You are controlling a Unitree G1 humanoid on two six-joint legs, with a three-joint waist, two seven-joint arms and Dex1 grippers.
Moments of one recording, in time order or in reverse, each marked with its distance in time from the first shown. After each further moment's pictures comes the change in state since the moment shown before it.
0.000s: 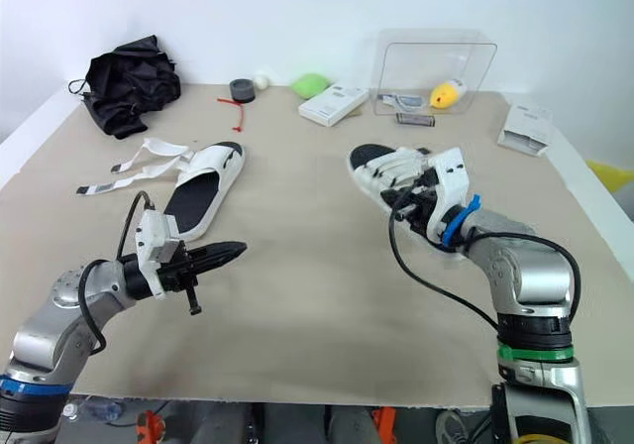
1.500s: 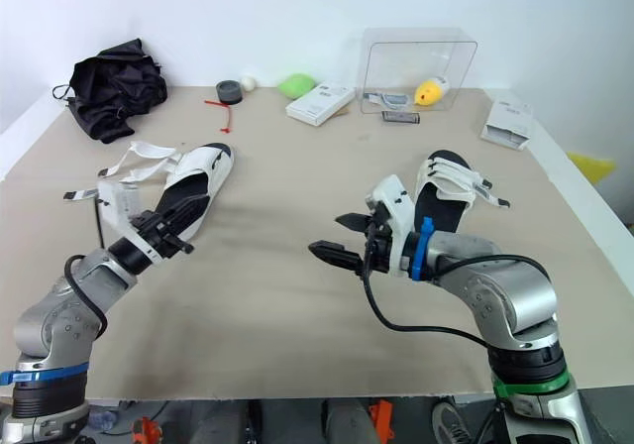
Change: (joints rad) left arm -0.062 -0.175 0.260 0.081 -0.230 0.257 0.440; right arm 0.104 -0.040 0.160 -0.329 0.247 0.101 0.206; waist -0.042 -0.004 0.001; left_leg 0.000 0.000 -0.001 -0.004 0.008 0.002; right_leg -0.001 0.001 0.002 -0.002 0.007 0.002
